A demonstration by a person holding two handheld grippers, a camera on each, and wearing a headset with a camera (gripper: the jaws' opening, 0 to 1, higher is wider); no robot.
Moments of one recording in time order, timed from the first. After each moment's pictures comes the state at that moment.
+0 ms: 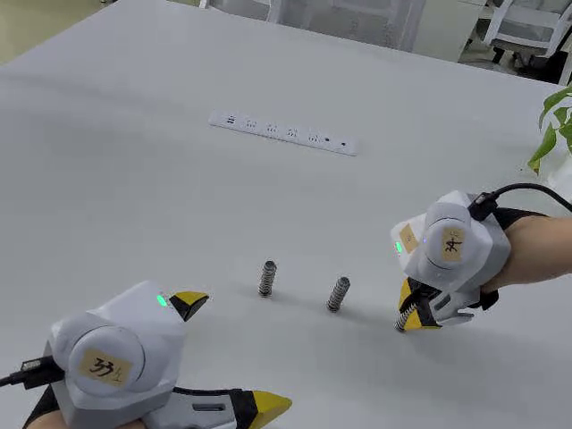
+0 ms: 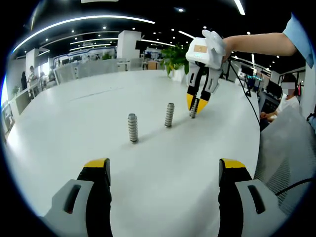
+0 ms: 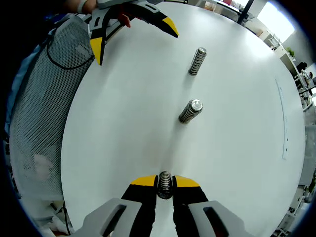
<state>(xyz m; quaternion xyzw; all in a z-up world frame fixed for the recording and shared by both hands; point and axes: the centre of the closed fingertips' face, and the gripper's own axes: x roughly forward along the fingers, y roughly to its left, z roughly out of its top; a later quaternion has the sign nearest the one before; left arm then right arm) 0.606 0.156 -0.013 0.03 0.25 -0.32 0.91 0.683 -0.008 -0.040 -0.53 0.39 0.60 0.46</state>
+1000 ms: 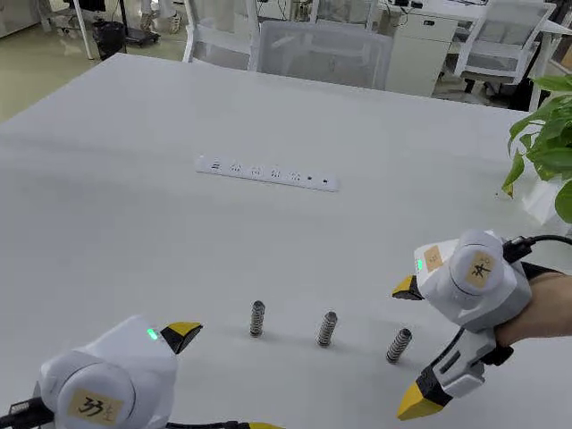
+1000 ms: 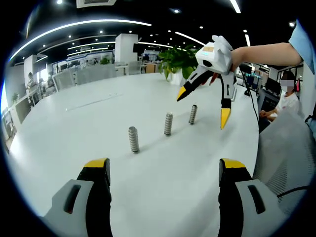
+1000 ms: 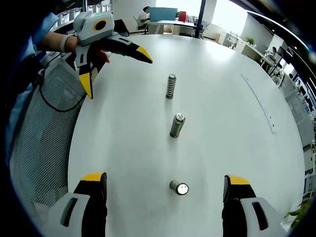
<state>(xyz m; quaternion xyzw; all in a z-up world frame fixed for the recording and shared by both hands) 0.609 0.153 0.008 0.04 0.23 -0.32 0.92 0.667 -0.001 -0.019 -0.38 0.36 0.58 0.62</state>
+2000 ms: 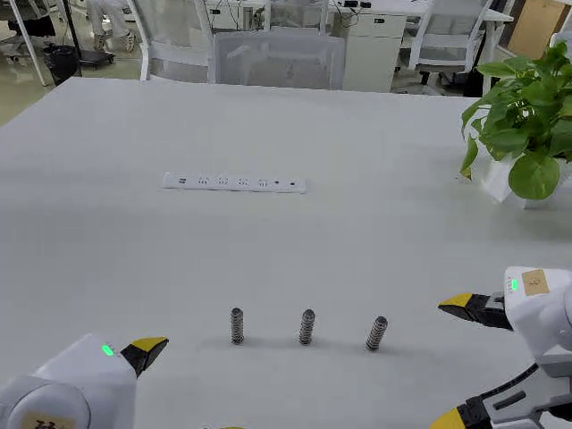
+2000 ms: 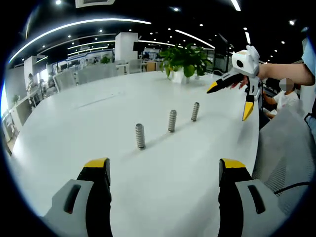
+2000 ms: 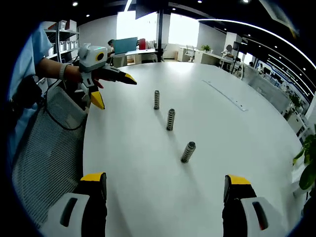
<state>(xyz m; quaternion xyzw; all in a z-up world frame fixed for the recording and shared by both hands) 0.604 0.168 0.010 0.05 0.24 -0.32 0.91 0.625 -0.054 0.008 -0.25 0.32 0.51 0.76</state>
